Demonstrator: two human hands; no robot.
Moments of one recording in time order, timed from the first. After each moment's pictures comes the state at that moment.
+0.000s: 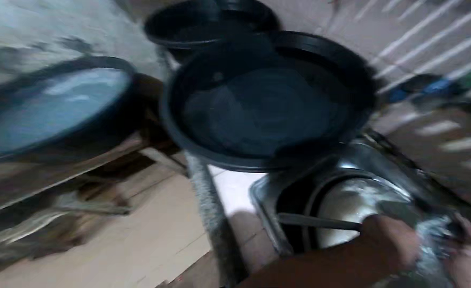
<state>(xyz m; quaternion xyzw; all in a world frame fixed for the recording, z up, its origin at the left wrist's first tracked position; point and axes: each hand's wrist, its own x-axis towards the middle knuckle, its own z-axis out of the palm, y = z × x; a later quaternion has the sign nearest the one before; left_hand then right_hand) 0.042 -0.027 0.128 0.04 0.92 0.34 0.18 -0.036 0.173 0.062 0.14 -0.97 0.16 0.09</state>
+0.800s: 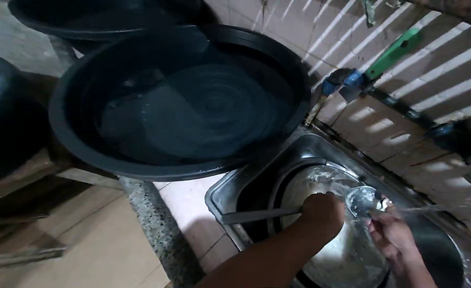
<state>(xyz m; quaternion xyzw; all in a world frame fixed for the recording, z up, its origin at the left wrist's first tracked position) 0.032 -0.046 0.121 0.02 0.93 0.28 0.24 -0.020 0.149 0.052 -0.22 -0.69 0.68 -0.08</state>
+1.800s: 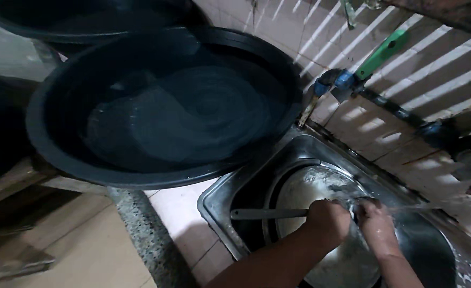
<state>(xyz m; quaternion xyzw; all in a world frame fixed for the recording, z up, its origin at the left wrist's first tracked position) 0.026 -0.020 0.112 0.08 0.94 0.22 0.25 -0.022 0.145 0.051 0.12 -0.99 0.12 -0.03</state>
